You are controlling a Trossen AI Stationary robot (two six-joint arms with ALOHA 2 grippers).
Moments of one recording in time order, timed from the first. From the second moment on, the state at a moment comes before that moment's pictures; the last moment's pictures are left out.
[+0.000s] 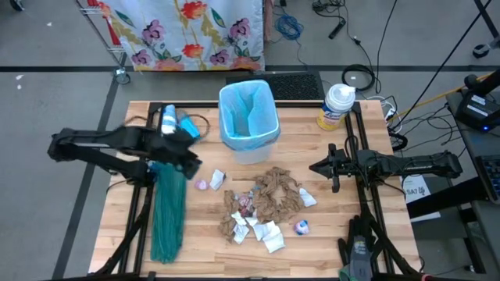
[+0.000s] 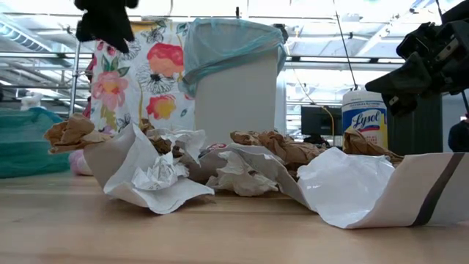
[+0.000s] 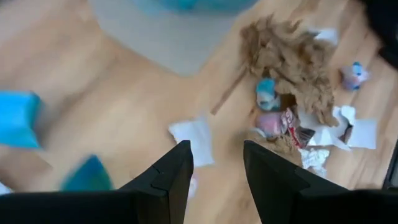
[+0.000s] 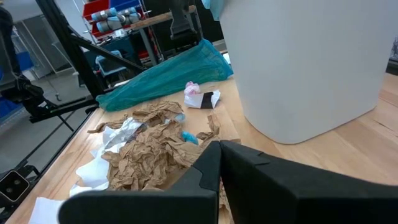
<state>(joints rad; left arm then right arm) -0.05 1.01 1.05 -0.98 -0.13 -0.77 0.02 0.18 0.01 0.03 0.07 0.31</state>
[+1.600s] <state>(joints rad) -0.09 1.41 0.66 -0.46 0.07 -1.27 0.02 0.18 0.01 0.03 0.07 0.31</state>
